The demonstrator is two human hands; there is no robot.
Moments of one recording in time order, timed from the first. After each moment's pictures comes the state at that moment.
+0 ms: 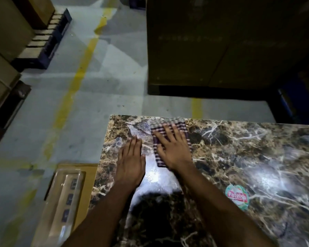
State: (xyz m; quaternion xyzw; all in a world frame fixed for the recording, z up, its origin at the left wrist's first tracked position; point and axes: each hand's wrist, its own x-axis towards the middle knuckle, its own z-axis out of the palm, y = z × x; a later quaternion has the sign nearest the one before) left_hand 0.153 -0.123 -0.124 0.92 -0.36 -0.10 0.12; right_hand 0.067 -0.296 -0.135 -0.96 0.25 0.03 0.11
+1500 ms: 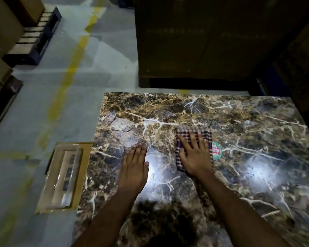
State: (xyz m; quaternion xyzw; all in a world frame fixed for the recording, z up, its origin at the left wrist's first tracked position) left_hand 0.011 -0.034 -0.138 0.90 -0.41 -0.10 0.10; right_hand -0.133 -0.246 -0.133 -0.92 0.38 0.04 0.10
